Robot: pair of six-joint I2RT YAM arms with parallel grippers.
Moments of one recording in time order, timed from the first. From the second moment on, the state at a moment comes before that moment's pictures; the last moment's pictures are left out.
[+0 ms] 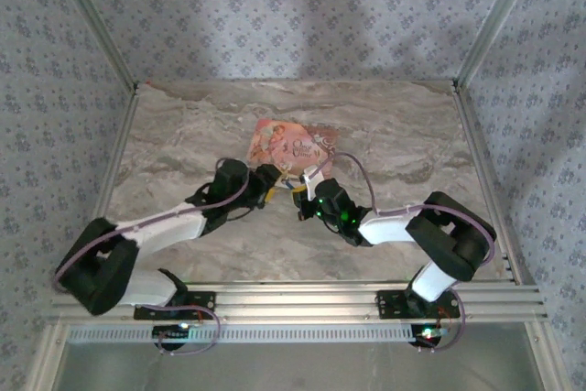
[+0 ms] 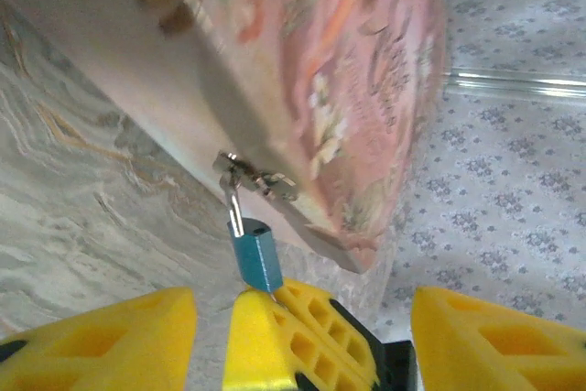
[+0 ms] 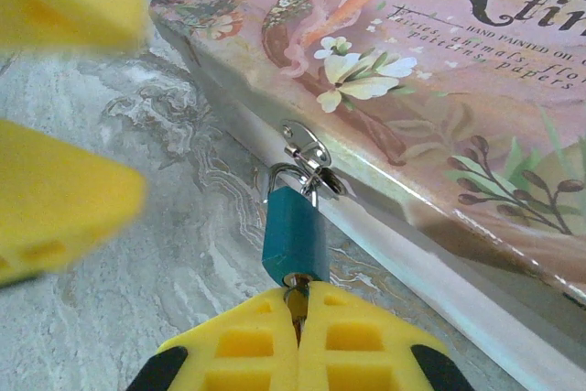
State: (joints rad) left arm -0.66 1.29 0.59 0.18 0.13 -1.45; right arm 0.86 1.60 0.55 0.59 0.08 0.30
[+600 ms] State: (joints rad) left arm -0.20 1.39 0.89 -0.18 0.41 -0.85; right arm 0.83 1.60 0.55 0.59 0.02 0.43
